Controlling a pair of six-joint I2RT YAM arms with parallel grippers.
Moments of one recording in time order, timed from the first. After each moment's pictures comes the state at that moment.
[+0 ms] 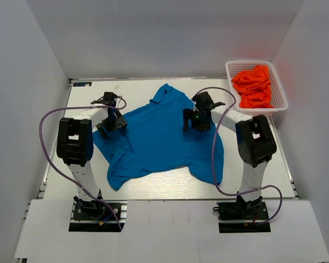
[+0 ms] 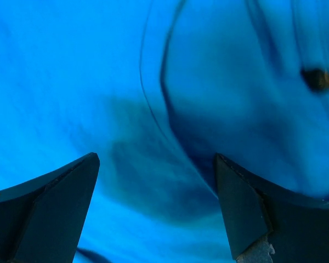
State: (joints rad) left arm -0.12 1.92 1.31 -0.68 -0.17 -0.69; right arm 0.42 1.96 1.34 -0.48 -0.15 0.29
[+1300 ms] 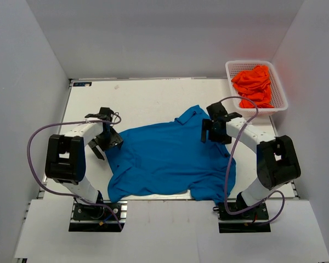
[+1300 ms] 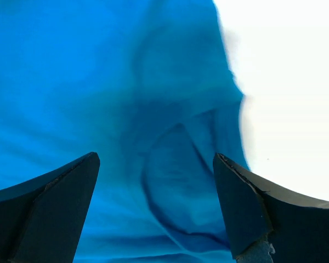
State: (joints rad) left arm -0.13 1.65 1.02 -0.84 -0.19 -0.80; right arm 0.40 1.60 1.05 -0.65 0.16 0.41
